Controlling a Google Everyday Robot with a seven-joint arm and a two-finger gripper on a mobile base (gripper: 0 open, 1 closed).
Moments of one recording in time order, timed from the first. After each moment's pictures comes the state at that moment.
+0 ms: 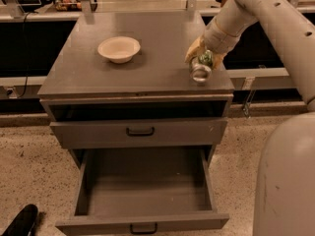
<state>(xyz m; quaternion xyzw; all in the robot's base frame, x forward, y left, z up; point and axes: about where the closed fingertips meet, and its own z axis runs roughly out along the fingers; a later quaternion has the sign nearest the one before) 0.708 -0.148 0.854 -0.97 0.11 -0.11 0.19</state>
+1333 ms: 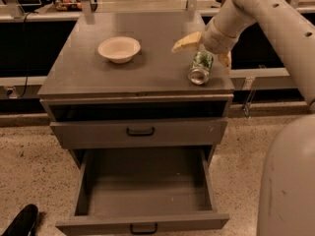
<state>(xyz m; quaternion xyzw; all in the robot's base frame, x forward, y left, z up) 0.709 -0.147 0.854 -0.97 0.10 -0.12 0.19</state>
